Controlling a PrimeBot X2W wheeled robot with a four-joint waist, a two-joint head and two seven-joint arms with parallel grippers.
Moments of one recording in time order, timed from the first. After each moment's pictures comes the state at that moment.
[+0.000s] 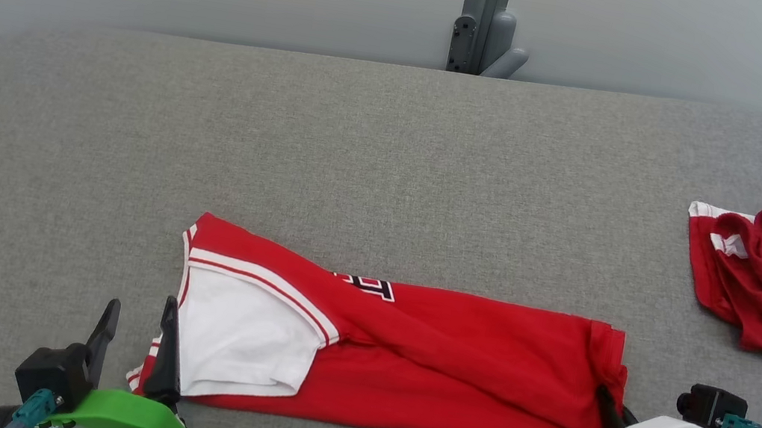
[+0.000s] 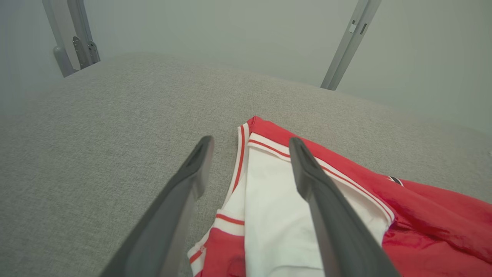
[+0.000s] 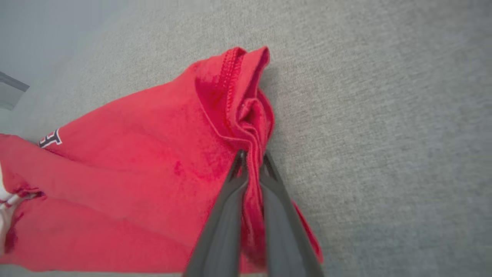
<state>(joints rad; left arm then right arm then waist) -0.03 0.20 -0.30 0.25 -0.54 0.16 -0.26 -0.18 -0.12 0.10 0.63 0.60 0.13 0.01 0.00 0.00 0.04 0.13</state>
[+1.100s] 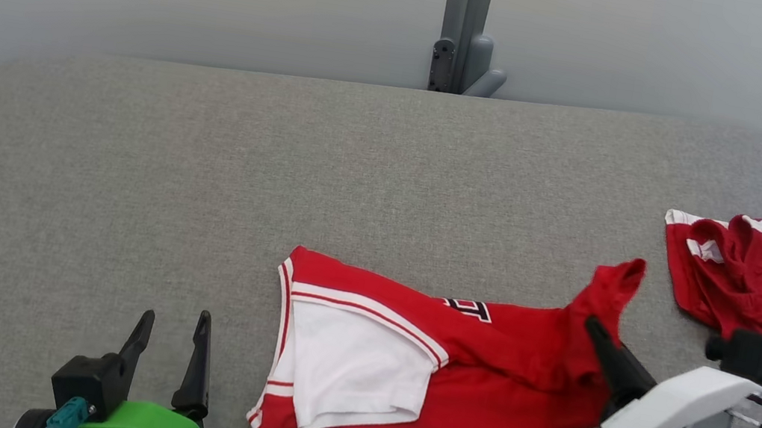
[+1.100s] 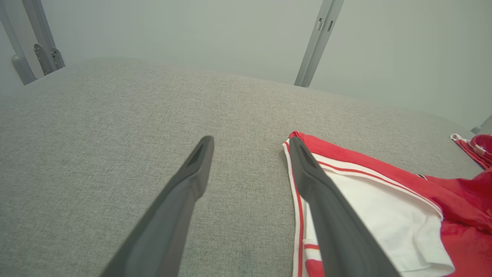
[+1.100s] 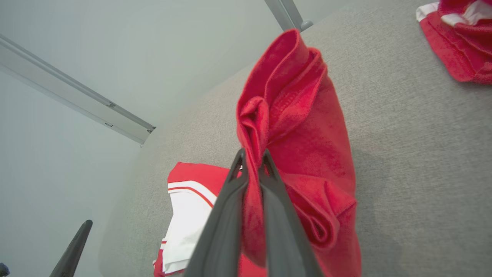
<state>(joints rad) -0.03 0.18 -0.34 0.27 -0.51 0.13 -0.26 -0.07 -0.17 0.06 0.08 0.83 0.13 0.28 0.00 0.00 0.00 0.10</state>
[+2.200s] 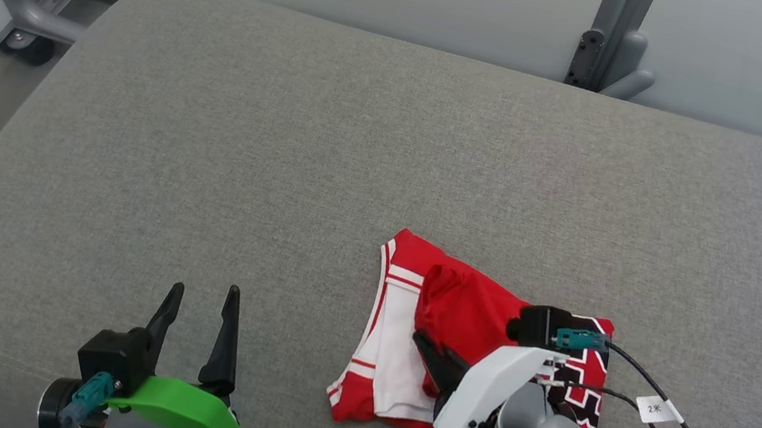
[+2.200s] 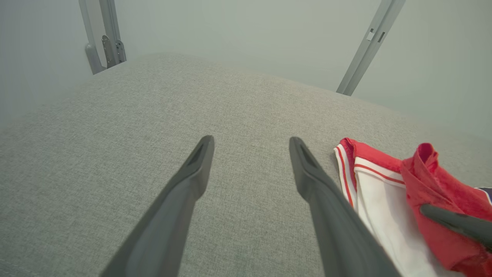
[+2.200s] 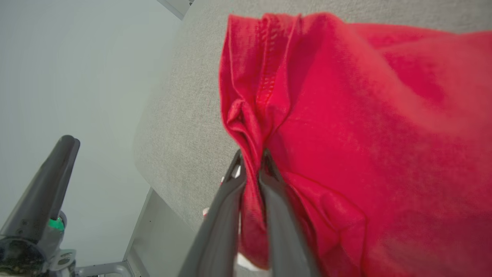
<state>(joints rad) -0.09 0.15 -0.37 0.28 -0.50 0.11 -0.26 -0.39 -0.05 0.58 0.59 0.96 0.13 0.08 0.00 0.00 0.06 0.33</state>
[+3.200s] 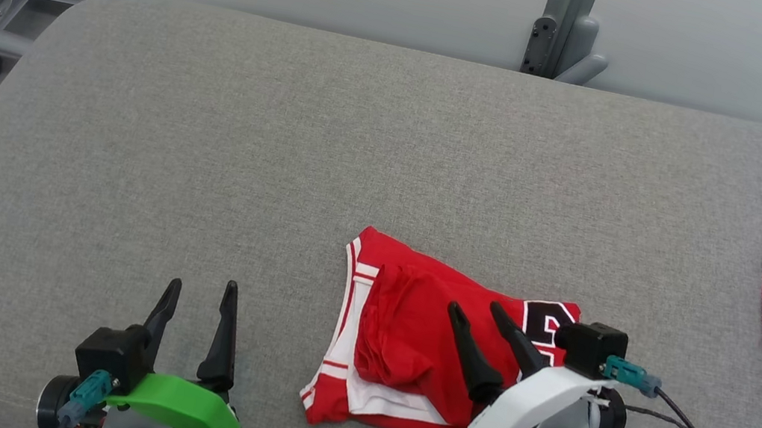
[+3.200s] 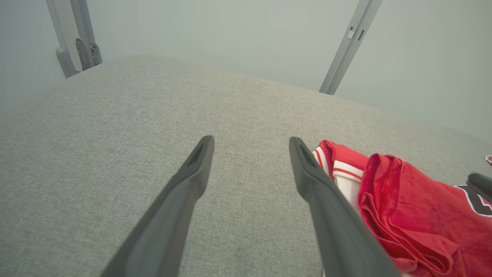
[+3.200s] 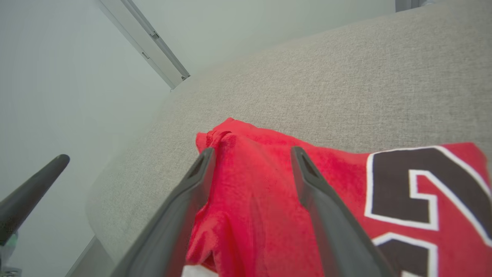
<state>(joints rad) -0.09 0.13 -0.34 0.29 -0.48 0.11 -0.26 -0.35 -0.14 0.60 0.54 0.79 0.13 -0.25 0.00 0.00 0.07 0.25</state>
